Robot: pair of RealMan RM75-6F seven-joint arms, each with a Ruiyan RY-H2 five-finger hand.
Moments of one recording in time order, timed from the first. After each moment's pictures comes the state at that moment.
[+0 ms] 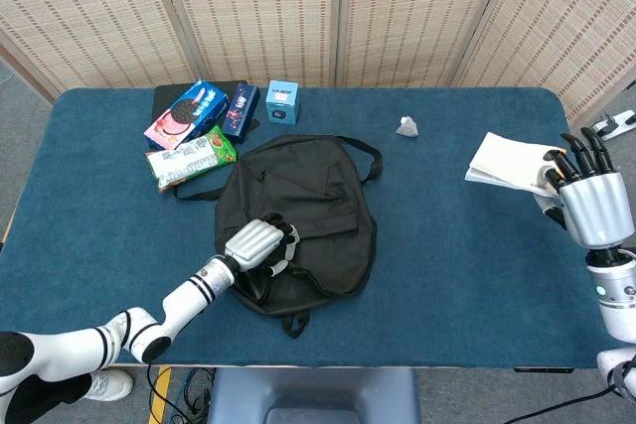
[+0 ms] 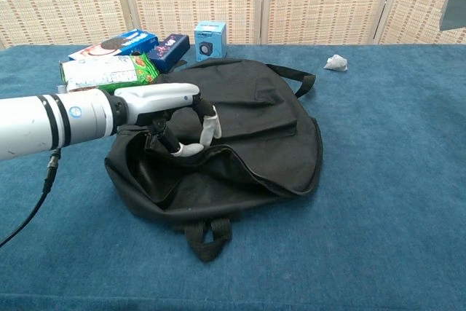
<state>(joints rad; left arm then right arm) -0.93 -1.60 -0.11 -1.31 1.32 0.76 -0.09 0.41 -1.32 0.18 -0.95 -1.56 1.62 0.08</state>
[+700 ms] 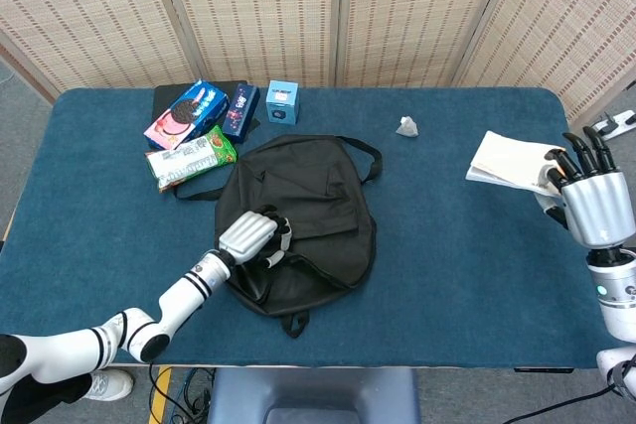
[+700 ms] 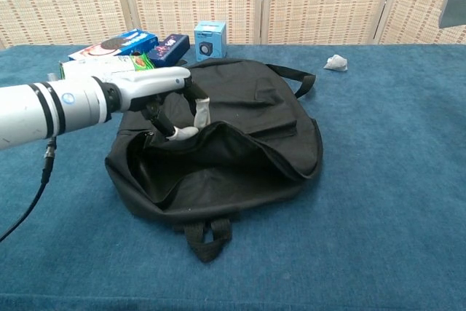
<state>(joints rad) -0.91 -1.57 -0.16 -1.34 1.28 0.80 -0.05 0.41 -1.32 0.19 -0.95 -1.57 1.63 0.10</state>
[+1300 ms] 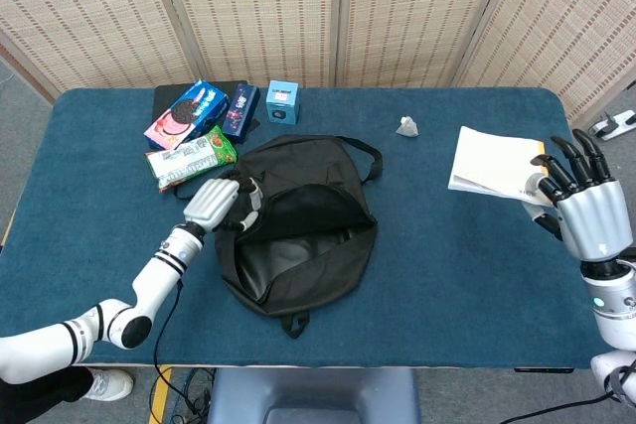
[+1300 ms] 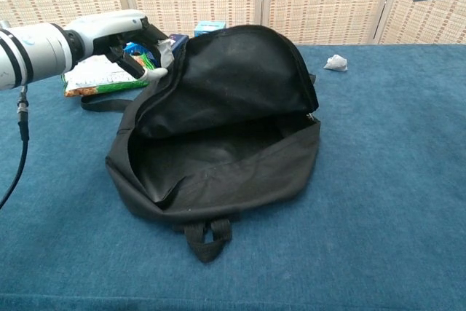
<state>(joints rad) -0.87 -1.47 -0.26 -1.38 1.11 0.83 -0.07 0.41 -1.27 0.20 -1.10 -1.65 1.77 0.10</state>
